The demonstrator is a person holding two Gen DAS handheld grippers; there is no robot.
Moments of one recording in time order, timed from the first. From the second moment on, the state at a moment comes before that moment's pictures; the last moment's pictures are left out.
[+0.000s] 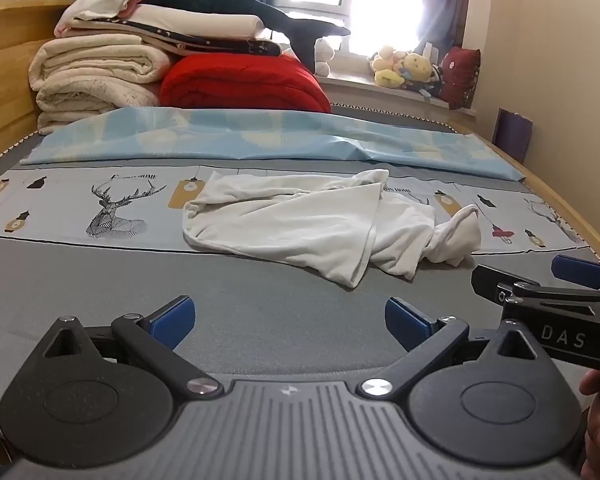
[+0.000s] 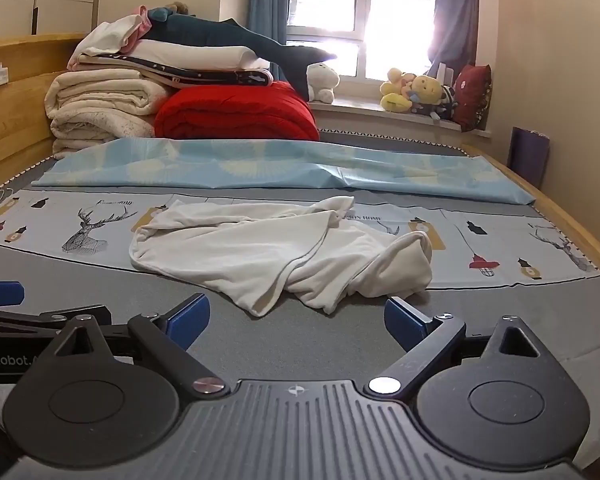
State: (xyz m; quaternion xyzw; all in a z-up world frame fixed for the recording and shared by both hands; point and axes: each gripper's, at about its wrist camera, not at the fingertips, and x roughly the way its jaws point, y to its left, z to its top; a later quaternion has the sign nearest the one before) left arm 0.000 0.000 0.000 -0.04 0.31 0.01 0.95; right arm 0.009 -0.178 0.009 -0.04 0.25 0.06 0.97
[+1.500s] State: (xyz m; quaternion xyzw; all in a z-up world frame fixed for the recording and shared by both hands) left arm 0.023 -0.027 -0.022 -0.03 0.31 0.02 0.95; right arm 0.060 -0.244 0.019 0.00 0.22 0.05 0.97
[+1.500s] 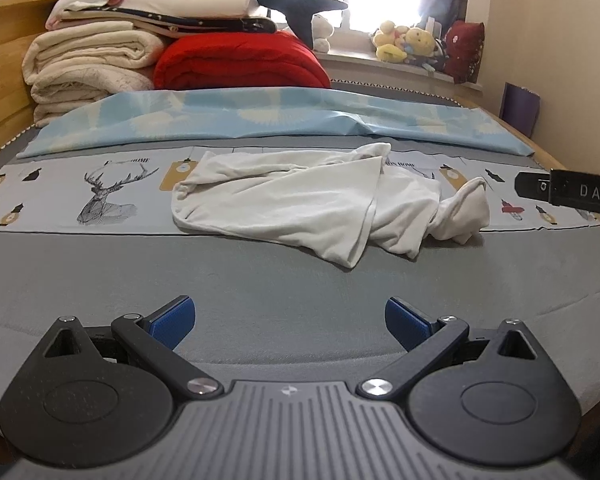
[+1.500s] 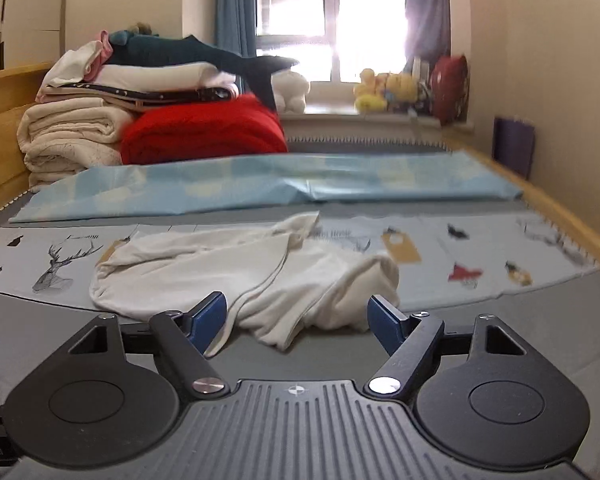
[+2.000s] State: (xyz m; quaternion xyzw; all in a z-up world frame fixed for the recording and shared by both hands) left arm 0.146 -0.035 -0.040 0.02 0.36 -0.04 0.93; right arm 0.091 -0.289 0.014 0.05 0.26 0.03 0.96
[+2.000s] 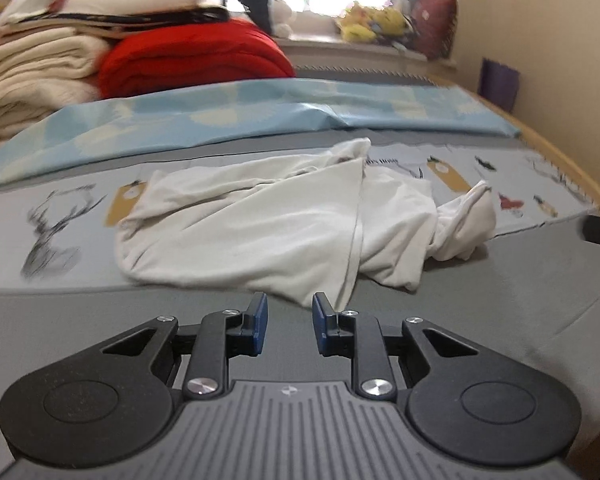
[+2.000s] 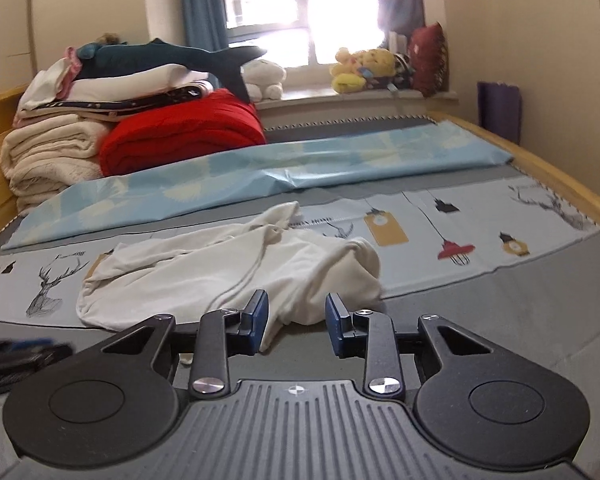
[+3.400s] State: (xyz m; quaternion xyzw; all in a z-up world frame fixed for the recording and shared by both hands) left arm 0.020 0.174 -0.071 0.14 0.52 -0.06 0.84; right arm 0.083 -0.280 -0.008 0.03 0.32 -0.03 0.95
